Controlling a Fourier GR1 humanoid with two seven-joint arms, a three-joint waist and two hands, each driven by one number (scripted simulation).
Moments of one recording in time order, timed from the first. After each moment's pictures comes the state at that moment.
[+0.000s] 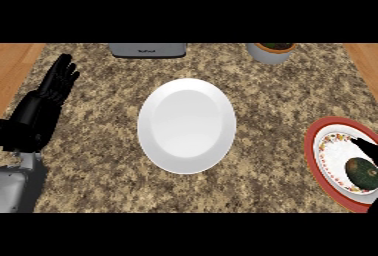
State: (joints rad) left arm -0.26 0.33 0.04 -1.62 0.10 -0.02 0.12; right arm 0.01 -0.78 0.13 -1.34 0.61 0.26 0.17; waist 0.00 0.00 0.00
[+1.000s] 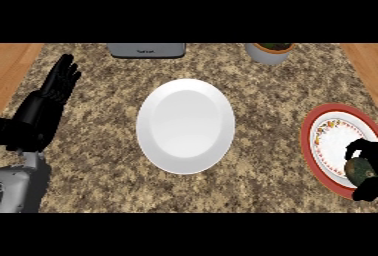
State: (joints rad) left arm -0.26 0.28 0.08 -1.62 0.06 -0.05 0.13; right arm -0.11 -0.64 0.05 -1.06 0.84 -0.01 -0.03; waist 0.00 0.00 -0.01
